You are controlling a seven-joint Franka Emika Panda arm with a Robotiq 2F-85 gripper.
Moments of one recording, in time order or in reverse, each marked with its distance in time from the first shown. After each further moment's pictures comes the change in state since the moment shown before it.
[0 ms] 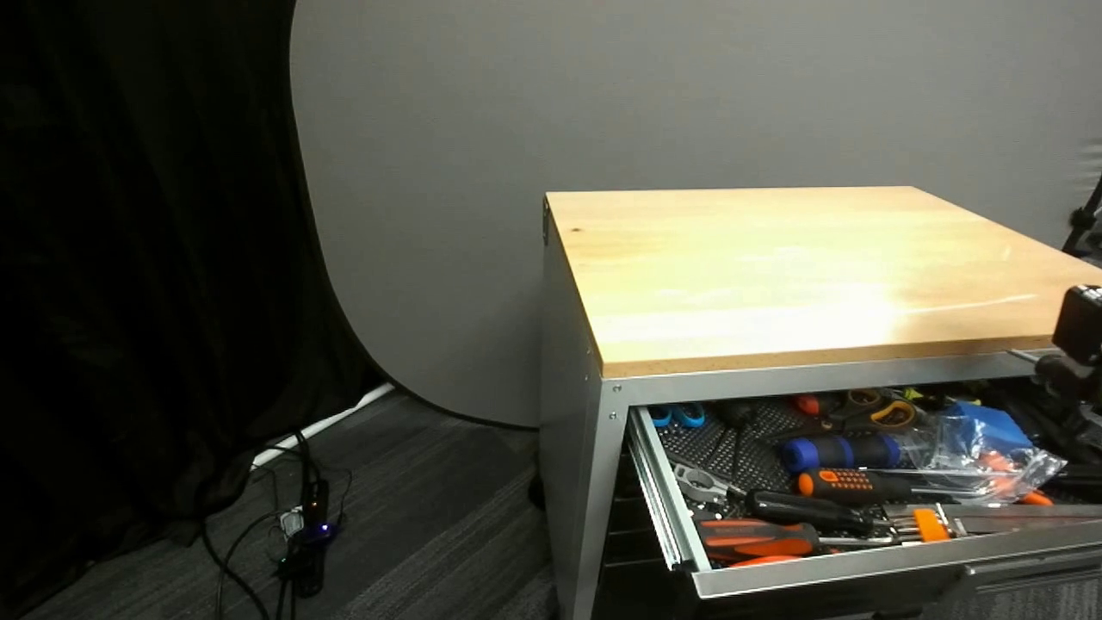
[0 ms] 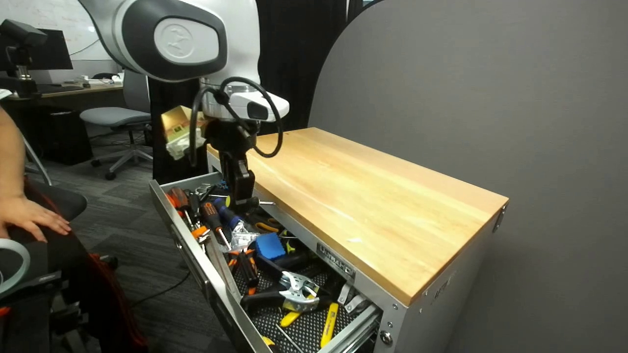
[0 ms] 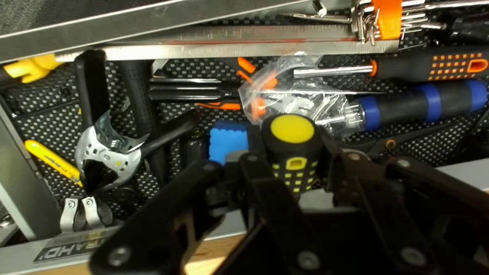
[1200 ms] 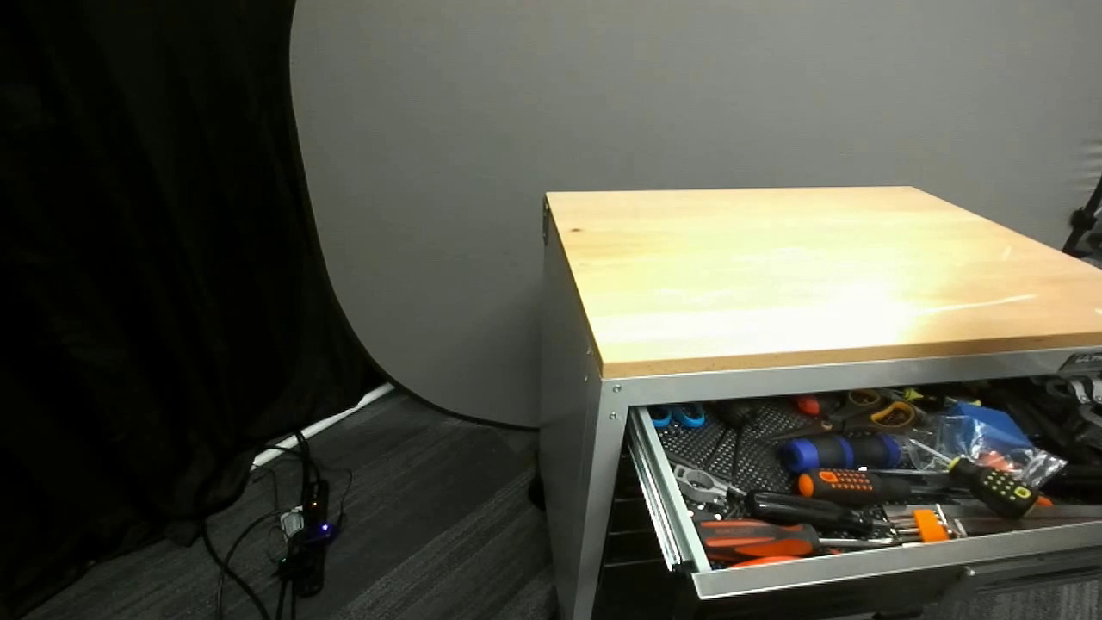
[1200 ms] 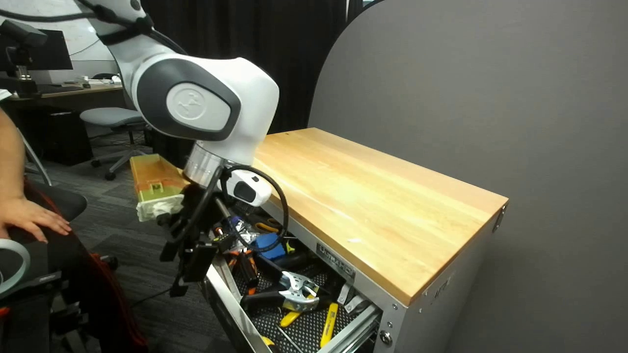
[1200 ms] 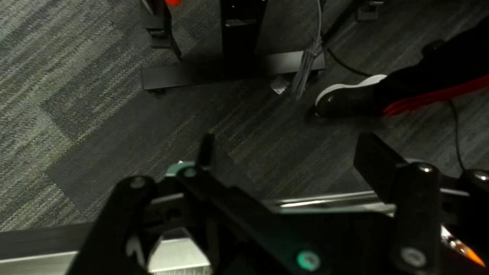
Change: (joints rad) arm -0.080 0.155 -0.001 0.005 0.024 -0.330 -0.207
